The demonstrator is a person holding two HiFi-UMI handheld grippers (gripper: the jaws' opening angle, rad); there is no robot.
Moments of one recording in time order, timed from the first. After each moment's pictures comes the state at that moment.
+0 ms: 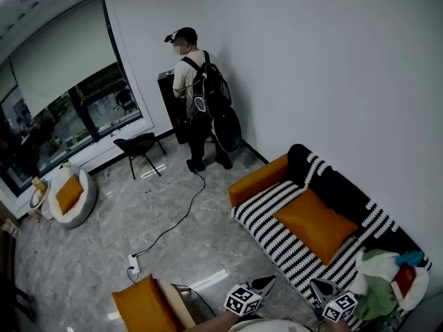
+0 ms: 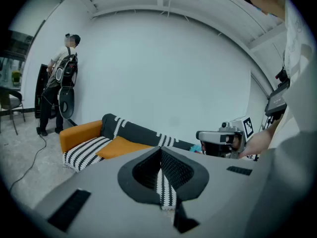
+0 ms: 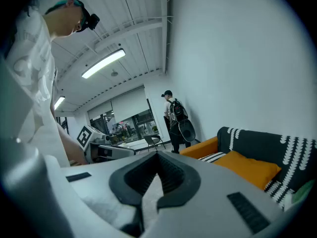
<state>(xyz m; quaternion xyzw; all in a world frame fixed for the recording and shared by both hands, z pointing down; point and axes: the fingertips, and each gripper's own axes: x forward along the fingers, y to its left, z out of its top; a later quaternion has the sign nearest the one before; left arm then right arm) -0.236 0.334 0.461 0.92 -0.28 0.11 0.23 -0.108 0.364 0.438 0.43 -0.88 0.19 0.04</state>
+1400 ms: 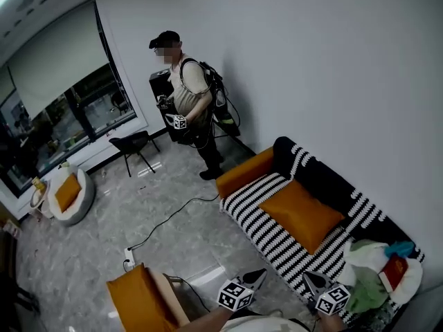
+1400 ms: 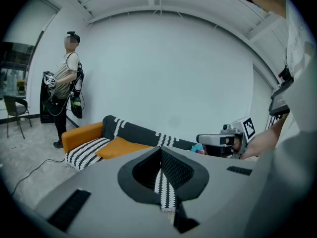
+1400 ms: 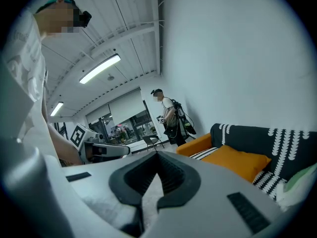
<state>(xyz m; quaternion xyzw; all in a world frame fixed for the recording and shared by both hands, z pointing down) -0.171 0.373 0.451 0.91 -0.32 0.12 0.21 -0.032 0.398 0.447 0.42 -0.88 0.21 0.02</state>
